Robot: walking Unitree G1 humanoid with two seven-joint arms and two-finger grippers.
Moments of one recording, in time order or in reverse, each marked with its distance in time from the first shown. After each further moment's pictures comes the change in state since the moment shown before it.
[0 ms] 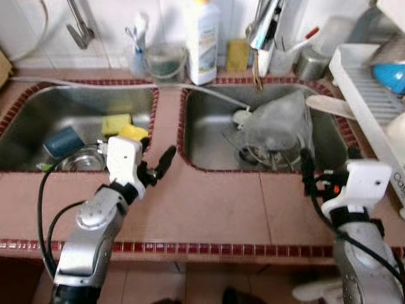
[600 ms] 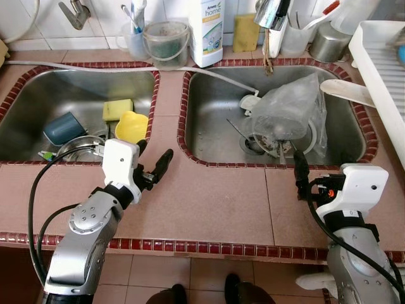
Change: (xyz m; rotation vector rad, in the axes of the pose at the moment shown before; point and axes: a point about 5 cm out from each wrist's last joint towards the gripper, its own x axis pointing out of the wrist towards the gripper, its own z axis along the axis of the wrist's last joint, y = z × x) left arm -0.010 -0.003 0.008 0.016 0.011 -0.015; right arm -0.010 0.007 0.008 0.053 -0.015 -0.006
